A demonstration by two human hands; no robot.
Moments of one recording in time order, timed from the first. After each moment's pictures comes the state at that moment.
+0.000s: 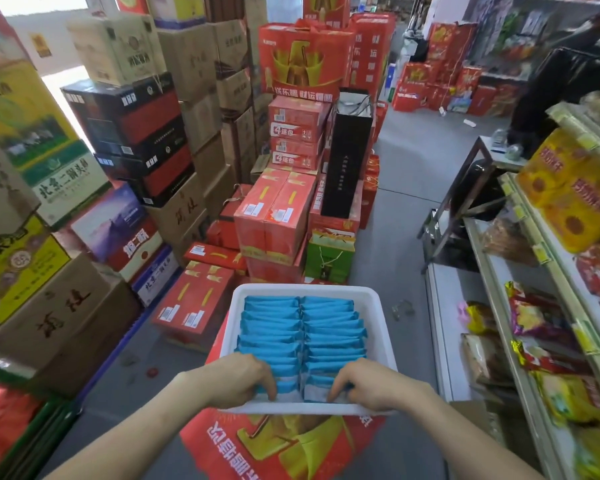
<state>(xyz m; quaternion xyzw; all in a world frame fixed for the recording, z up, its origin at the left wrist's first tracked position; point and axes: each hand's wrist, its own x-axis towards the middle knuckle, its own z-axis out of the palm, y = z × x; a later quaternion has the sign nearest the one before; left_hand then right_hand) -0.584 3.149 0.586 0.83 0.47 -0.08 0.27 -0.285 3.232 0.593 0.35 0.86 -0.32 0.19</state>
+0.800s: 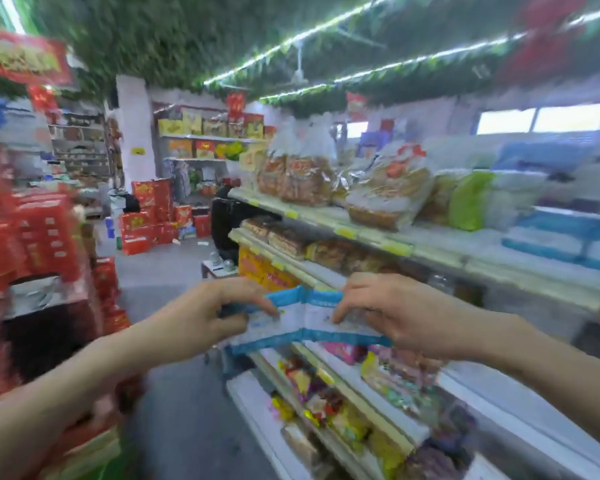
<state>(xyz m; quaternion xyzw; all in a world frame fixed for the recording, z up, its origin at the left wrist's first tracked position) -0.276 3.323 0.960 0.94 0.13 0.21 0.23 -0.004 3.143 0.982 0.58 0.80 0.07 -0.13</state>
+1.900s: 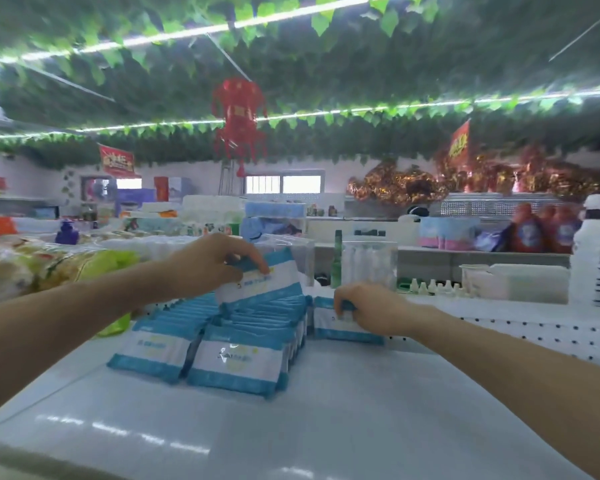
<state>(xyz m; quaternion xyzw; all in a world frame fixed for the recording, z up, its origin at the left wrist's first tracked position) 0.426 3.100 1.119 0.94 -0.14 0.21 0.21 0.587 2.808 1.045 0.91 0.39 0.15 -0.05</state>
